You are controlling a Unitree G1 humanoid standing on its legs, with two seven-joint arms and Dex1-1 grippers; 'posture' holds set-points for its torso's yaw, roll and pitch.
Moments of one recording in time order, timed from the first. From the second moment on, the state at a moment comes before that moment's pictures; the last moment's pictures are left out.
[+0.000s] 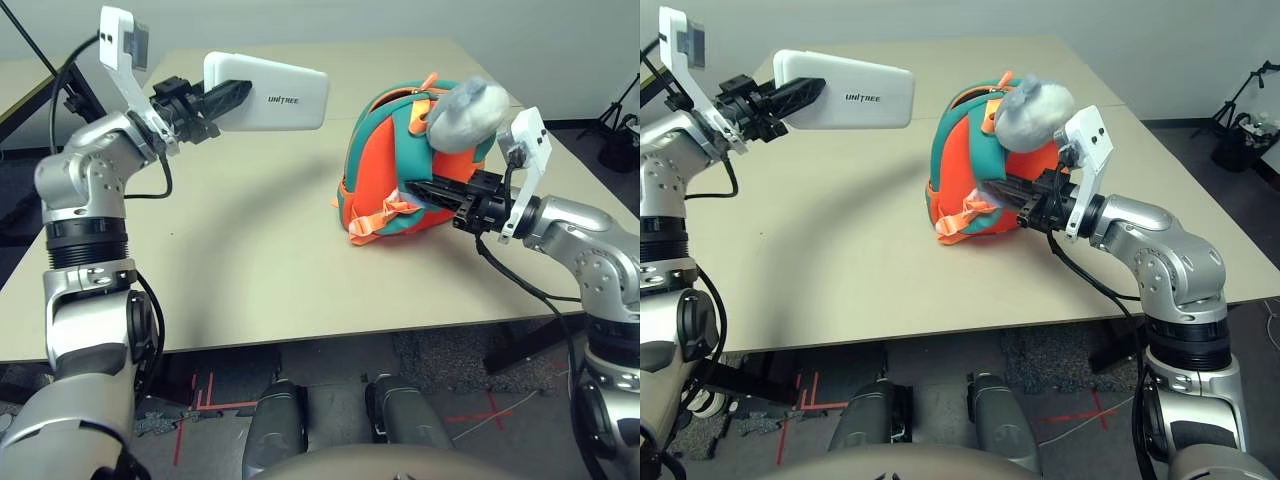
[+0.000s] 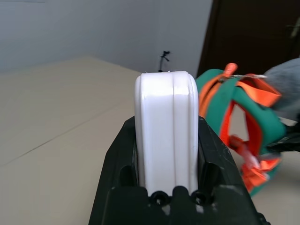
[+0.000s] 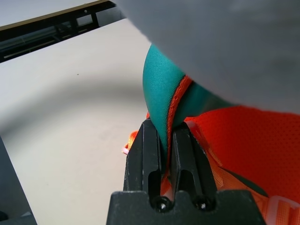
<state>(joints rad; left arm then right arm) -0.88 0.69 0.24 0.21 -0.64 0.83 -0.93 -0.42 -0.56 -0.11 -0.29 0.59 0.81 0.74</state>
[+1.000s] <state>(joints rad) -1.12 0.55 0.03 0.64 -0.50 0.63 -1.24 -0.40 -0.58 -0.09 -0.26 0.58 0.76 0.78</state>
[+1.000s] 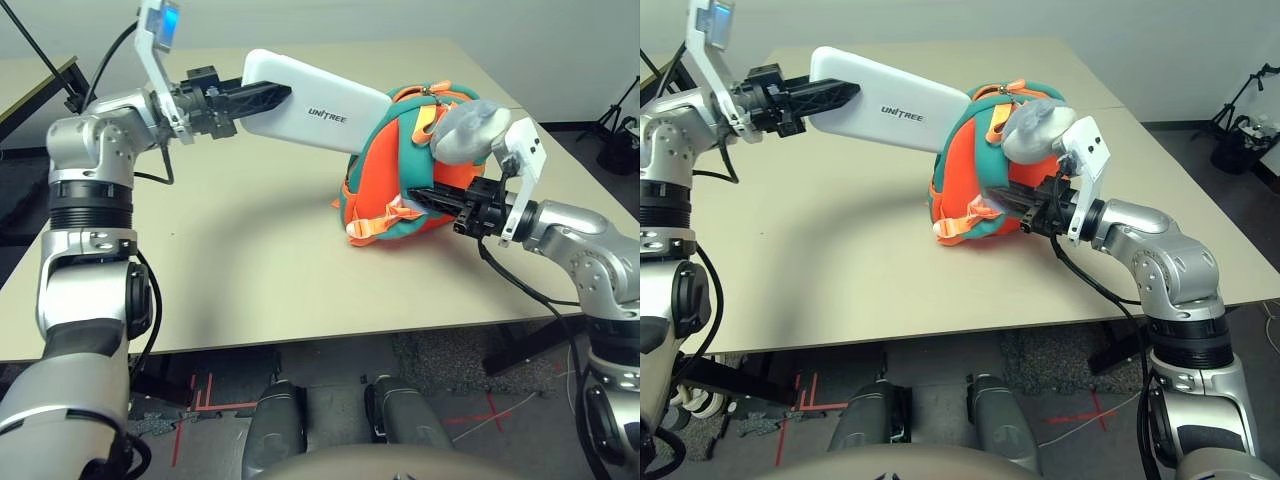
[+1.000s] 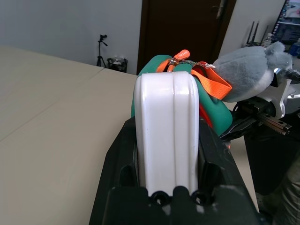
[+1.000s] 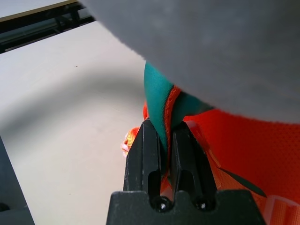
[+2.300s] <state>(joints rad) -1.16 0.34 0.01 0.76 -0.29 0.43 -1.19 -0.39 -0.58 -0.09 -0.28 0.58 0.77 0.75</state>
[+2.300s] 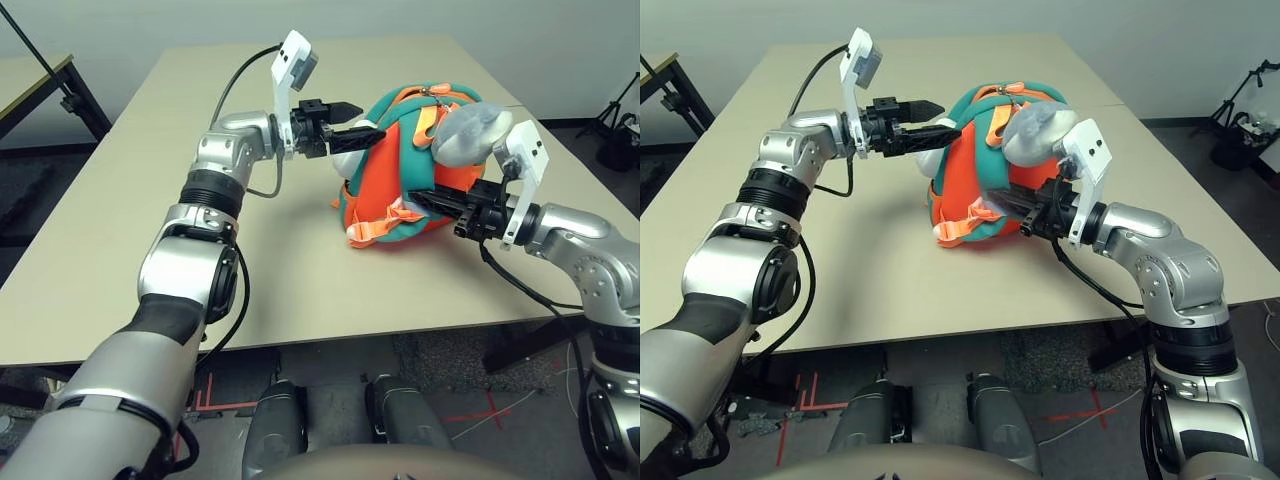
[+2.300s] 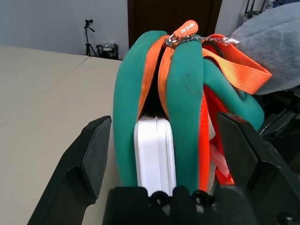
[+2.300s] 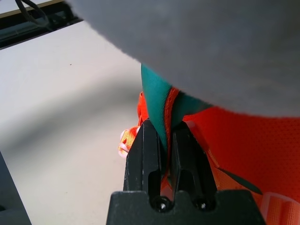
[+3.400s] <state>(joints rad) -0.93 0.37 0.01 0.46 -0.38 0.59 -1.04 -0.41 -0.58 -0.08 -0.24 0.57 0.75 0.77</state>
